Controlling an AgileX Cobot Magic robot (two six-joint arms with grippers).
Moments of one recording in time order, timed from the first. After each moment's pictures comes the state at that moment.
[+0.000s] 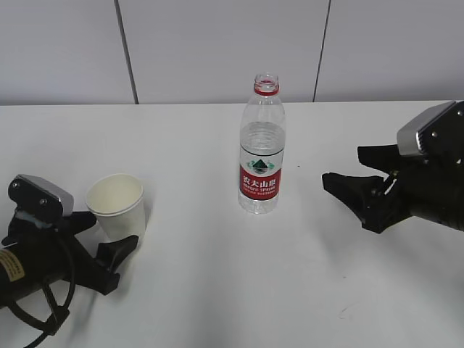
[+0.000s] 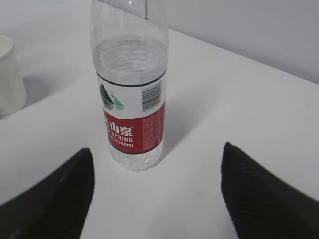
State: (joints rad) left arm -0.25 1.99 -0.33 0.32 -1.15 -0.02; right arm 0.06 1.58 -0.47 -0.76 -0.79 0.27
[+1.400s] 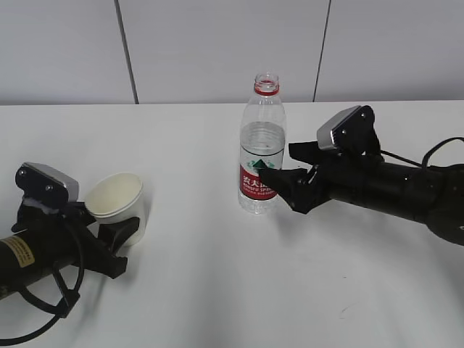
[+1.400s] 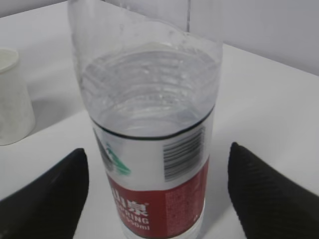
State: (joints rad) left arm -0.25 2.00 -0.39 0.34 -1.15 -0.06; right arm 0.17 1.99 -0.78 -0.76 -0.95 0.27
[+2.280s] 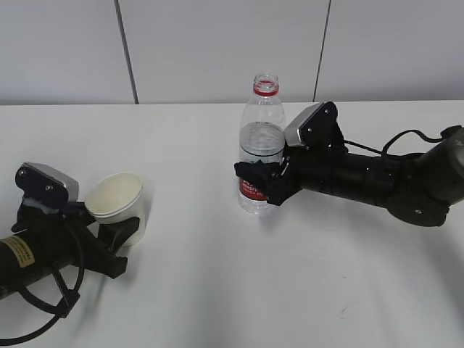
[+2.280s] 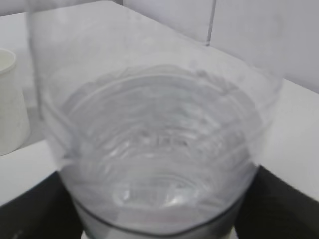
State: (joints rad) left arm -0.25 2.00 -0.39 0.34 -1.15 -0.06; right arm 0.22 2.13 -0.98 -0.80 -0.94 0.27
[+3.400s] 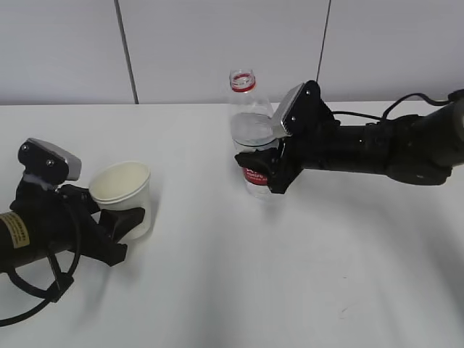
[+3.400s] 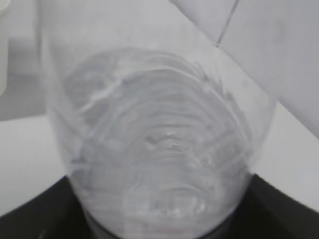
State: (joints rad) left arm -0.25 1.82 -0.43 0.48 -0.89 -0.20; right arm 0.22 2.07 -1.09 -1.01 -0.75 0.27
